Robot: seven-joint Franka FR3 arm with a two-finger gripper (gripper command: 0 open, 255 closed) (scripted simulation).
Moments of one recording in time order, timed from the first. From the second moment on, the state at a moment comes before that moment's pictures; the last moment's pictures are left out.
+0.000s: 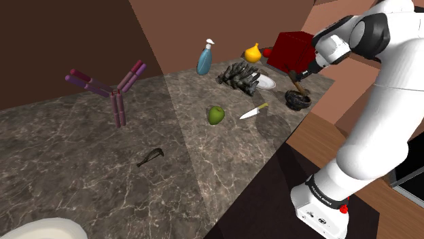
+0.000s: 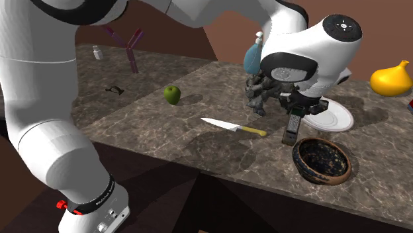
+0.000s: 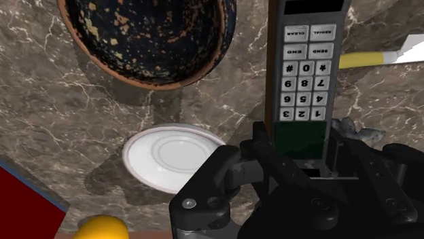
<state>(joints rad) -0.29 0.38 -0.76 -1.86 0.77 2.27 -1.39</state>
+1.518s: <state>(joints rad) -0.65 0.74 -0.66 -1.46 0.95 2.10 -1.56</state>
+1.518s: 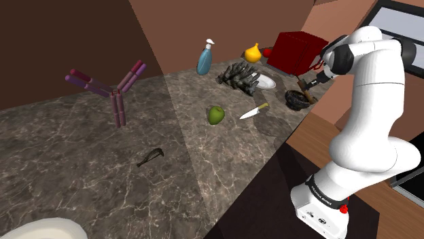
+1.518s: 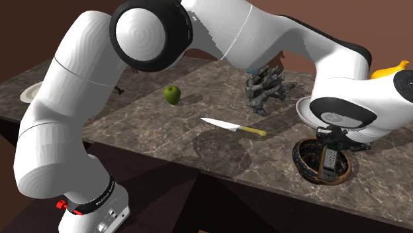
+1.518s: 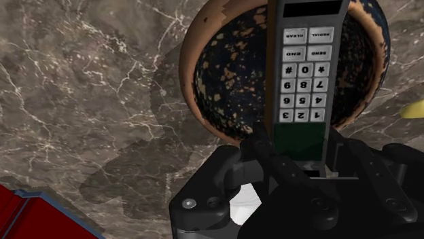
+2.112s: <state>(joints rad) -0.65 0.74 -0.66 -1.46 0.95 2.10 -1.57</state>
